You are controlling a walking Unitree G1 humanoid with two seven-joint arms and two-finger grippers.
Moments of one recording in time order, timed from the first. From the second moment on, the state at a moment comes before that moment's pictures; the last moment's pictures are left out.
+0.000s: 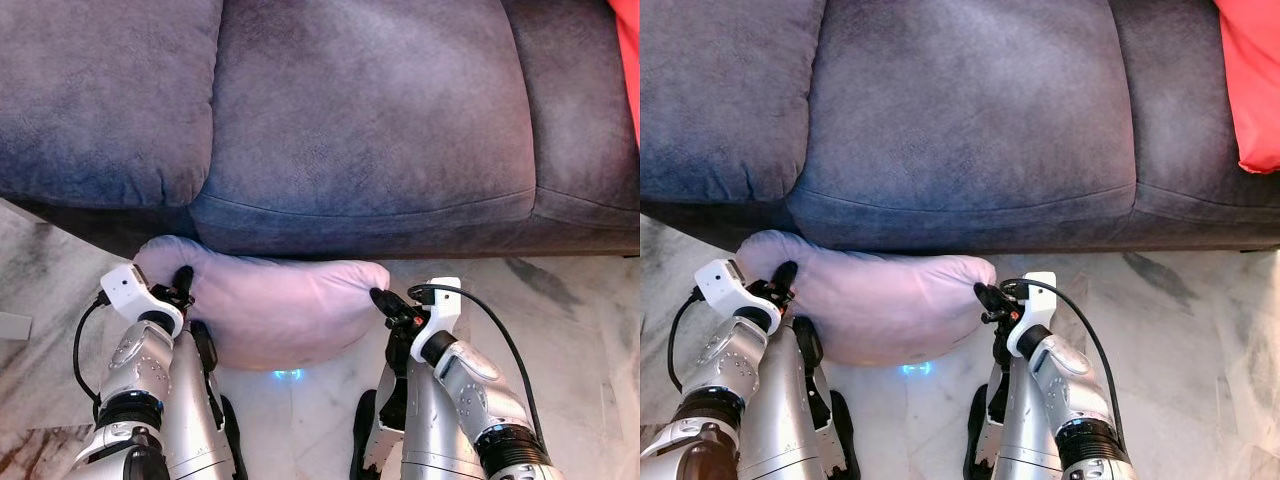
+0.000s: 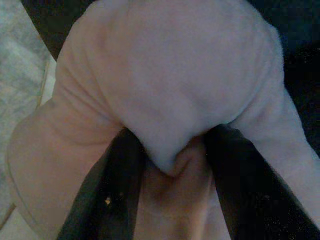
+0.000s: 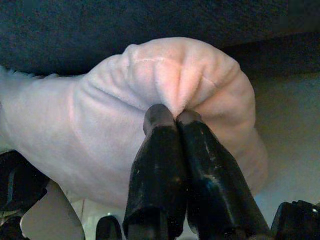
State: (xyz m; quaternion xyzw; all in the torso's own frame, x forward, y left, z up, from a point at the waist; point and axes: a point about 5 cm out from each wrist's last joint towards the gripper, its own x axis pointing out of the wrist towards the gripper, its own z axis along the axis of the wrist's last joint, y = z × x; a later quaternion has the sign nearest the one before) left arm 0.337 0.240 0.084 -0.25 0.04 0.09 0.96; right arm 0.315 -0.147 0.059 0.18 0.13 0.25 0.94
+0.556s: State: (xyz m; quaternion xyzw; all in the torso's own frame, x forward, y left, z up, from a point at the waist) left arm 0.318 0.241 0.079 -0.19 -0.01 0.13 0.97; right arm 0.325 -0.139 0.063 0.17 0.13 0.24 0.95
